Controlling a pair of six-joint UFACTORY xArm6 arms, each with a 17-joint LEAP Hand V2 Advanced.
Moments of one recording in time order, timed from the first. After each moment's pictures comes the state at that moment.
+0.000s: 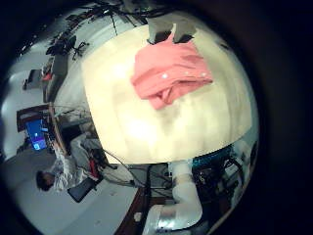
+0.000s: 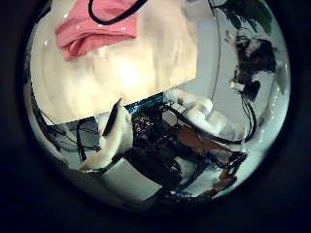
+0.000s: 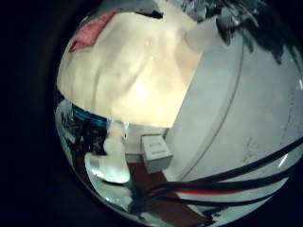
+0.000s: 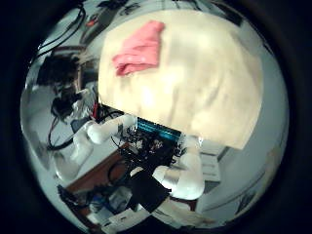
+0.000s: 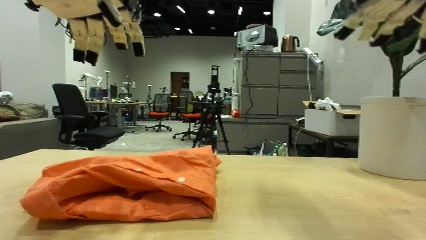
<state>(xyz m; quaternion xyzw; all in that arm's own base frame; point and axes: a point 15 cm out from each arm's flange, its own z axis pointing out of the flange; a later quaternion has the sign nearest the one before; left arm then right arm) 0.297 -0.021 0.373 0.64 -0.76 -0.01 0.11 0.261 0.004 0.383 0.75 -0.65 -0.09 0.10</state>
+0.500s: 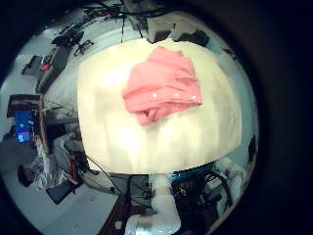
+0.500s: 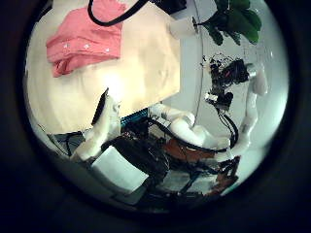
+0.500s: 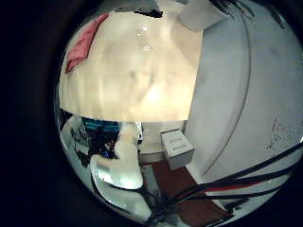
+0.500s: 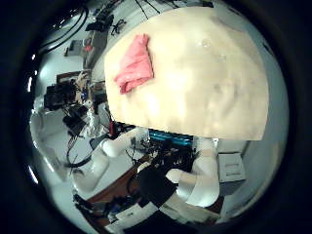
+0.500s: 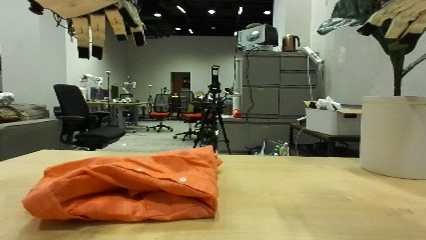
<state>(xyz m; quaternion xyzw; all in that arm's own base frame) 0.298 -0.016 0.369 0.66 -0.74 0.03 0.14 0.263 -0.012 0.391 0.72 -0.68 -0.10 0.02</state>
